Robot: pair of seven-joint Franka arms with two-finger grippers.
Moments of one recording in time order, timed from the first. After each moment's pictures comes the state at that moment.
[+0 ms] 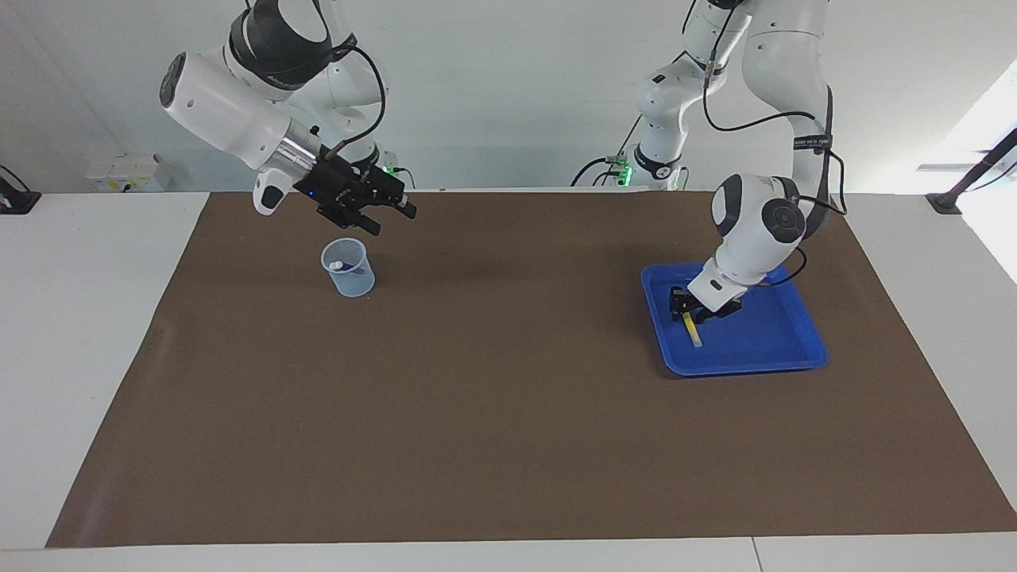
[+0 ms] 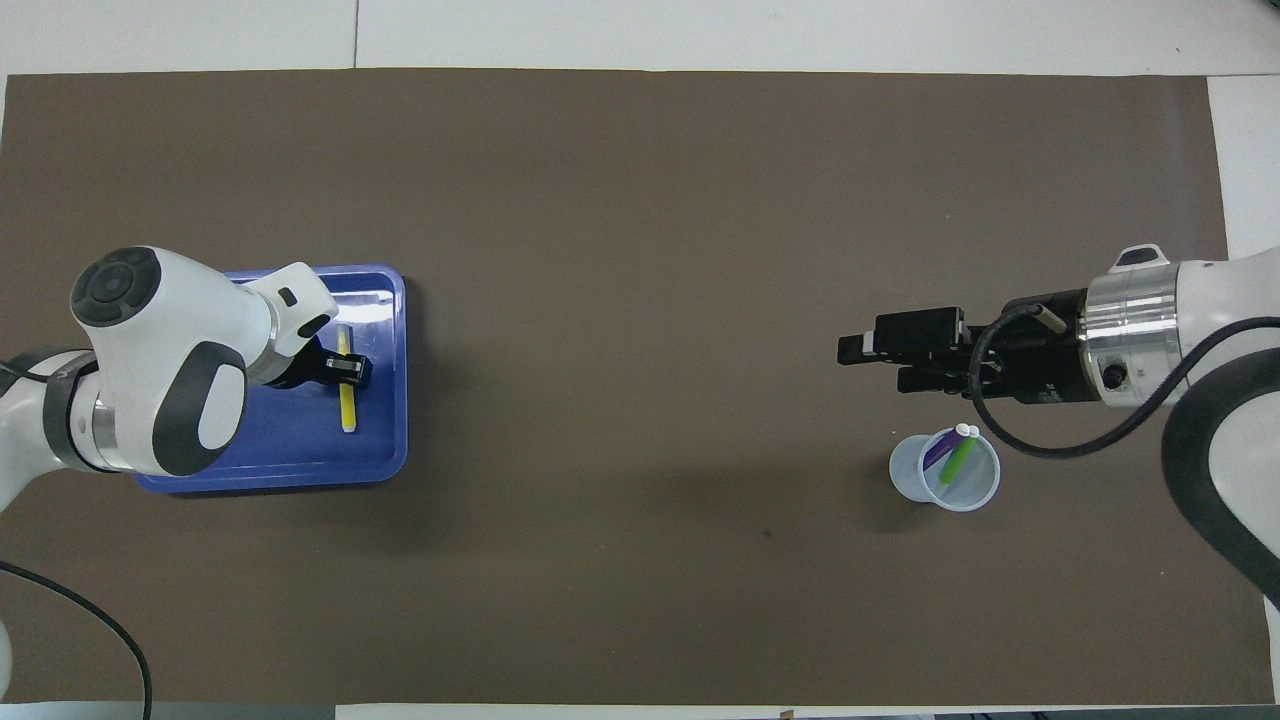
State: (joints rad) left arm 0.50 0.22 -0.66 -2.18 0.06 2.27 0.00; right arm 0.09 -0.16 0.02 -2.05 0.79 1.89 0.10
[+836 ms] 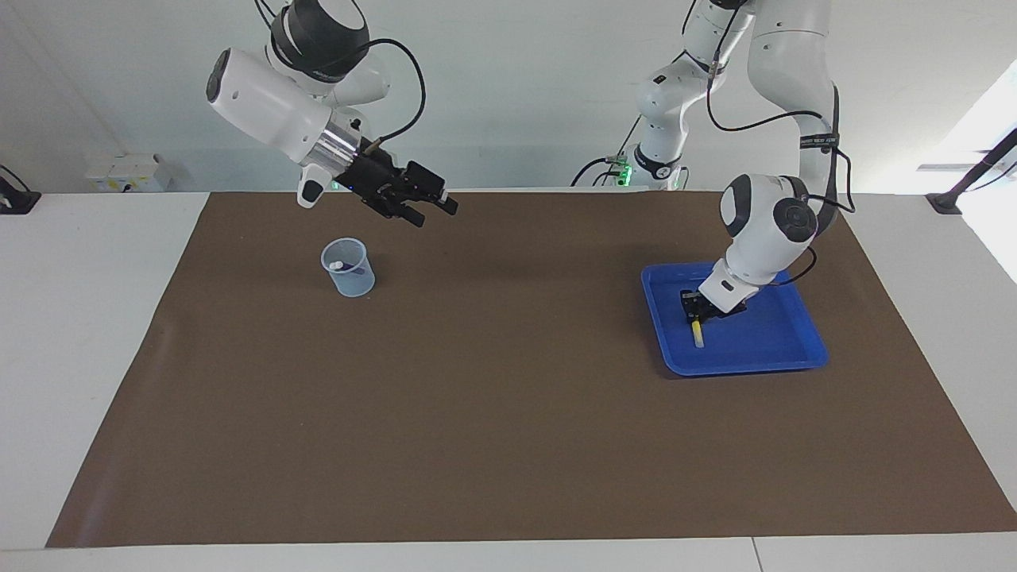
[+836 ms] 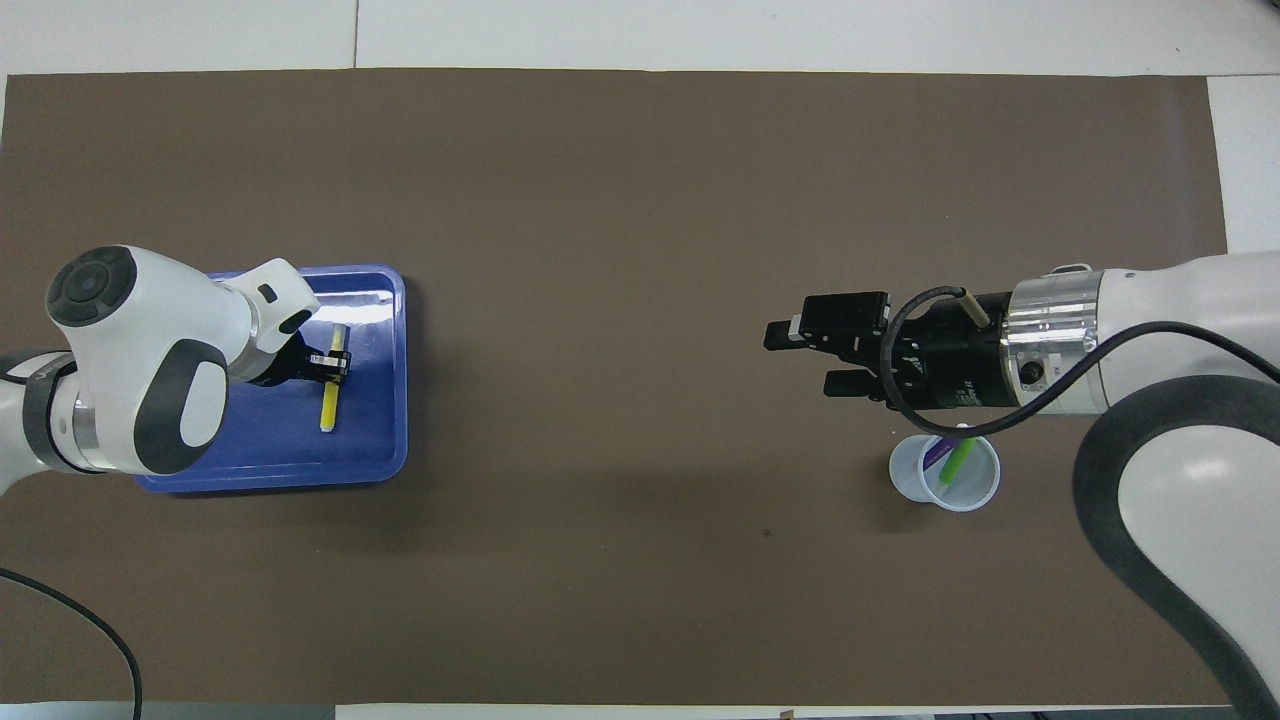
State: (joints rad) left arm 0.53 0.22 -0.66 -2.16 0.06 2.26 -0.01; right arm 0.19 -0.16 0.03 -2.06 0.88 2.03 0.27
